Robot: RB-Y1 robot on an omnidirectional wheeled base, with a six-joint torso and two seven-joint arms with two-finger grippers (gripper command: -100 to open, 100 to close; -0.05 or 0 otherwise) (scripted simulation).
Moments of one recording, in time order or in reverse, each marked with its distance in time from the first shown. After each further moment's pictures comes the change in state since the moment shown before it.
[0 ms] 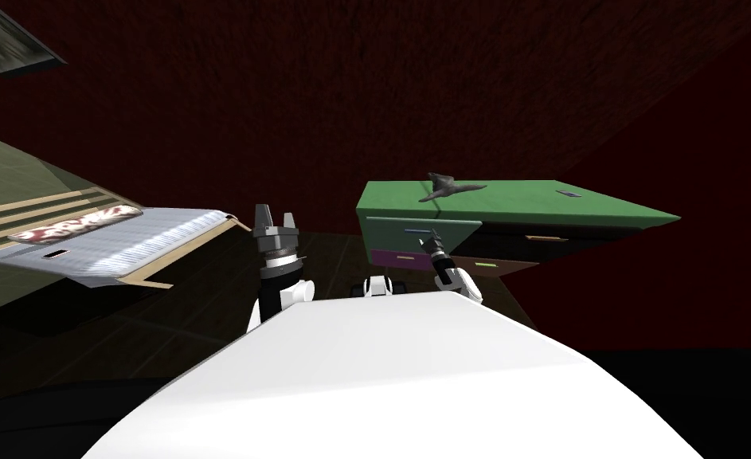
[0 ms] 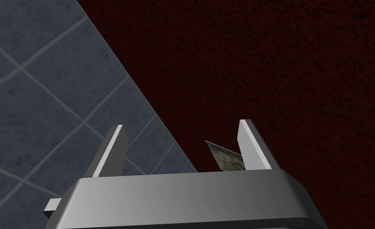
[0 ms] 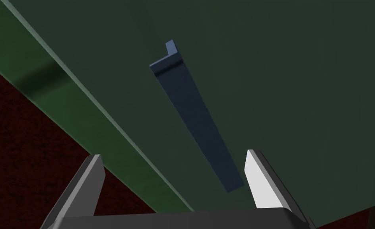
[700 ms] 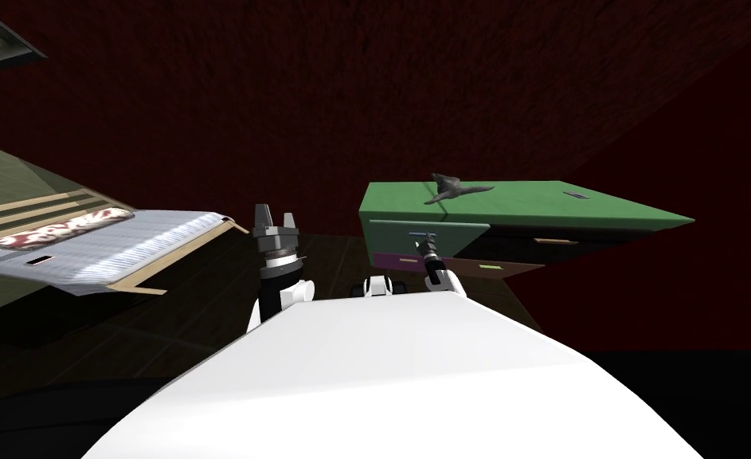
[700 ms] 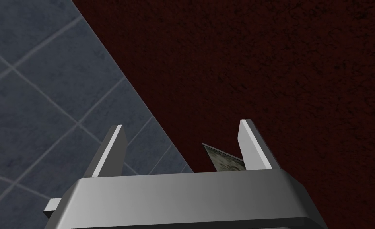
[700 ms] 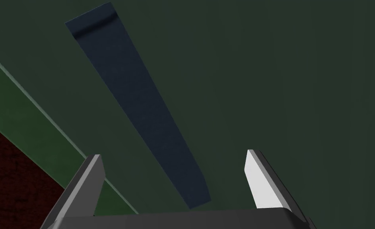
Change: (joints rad) left arm 0.000 0.000 0.000 0.000 0.000 0.000 0.000; right arm -0.017 0.172 -0.039 0.045 0.083 0.006 0.138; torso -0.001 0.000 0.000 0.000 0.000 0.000
